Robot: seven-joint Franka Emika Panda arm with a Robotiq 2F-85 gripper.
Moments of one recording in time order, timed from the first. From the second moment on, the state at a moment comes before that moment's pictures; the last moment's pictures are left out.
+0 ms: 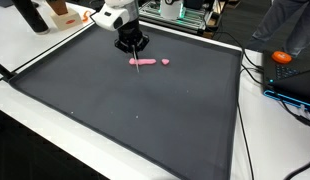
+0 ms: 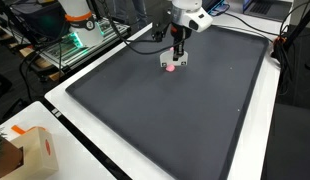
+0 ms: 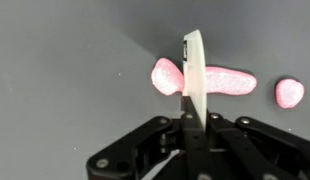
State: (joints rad) arm -0.03 0.36 0.12 -2.11 -0.03 2.37 -0.52
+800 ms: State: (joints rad) arm 0.03 0.41 0.08 -2.02 -0.18 2.35 -0.36
